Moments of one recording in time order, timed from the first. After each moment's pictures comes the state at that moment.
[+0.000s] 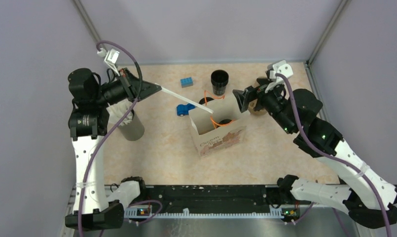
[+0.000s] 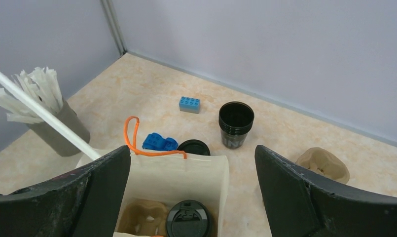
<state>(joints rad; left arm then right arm) 0.09 1.03 1.47 -0.55 1.04 -0.63 0.86 0.93 1.29 -0.36 0.35 0.01</state>
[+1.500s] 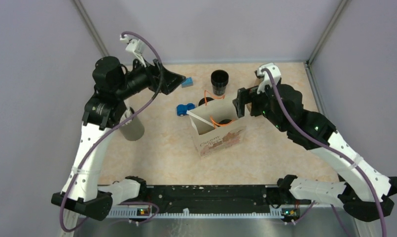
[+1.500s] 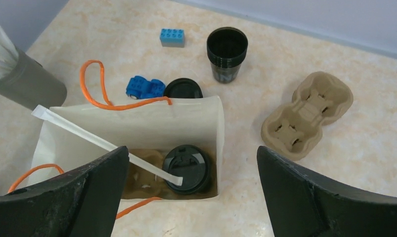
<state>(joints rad) -0.28 1.16 1.55 -0.47 0.60 -0.42 0.86 1.00 1.36 -0.65 0.42 0.18</state>
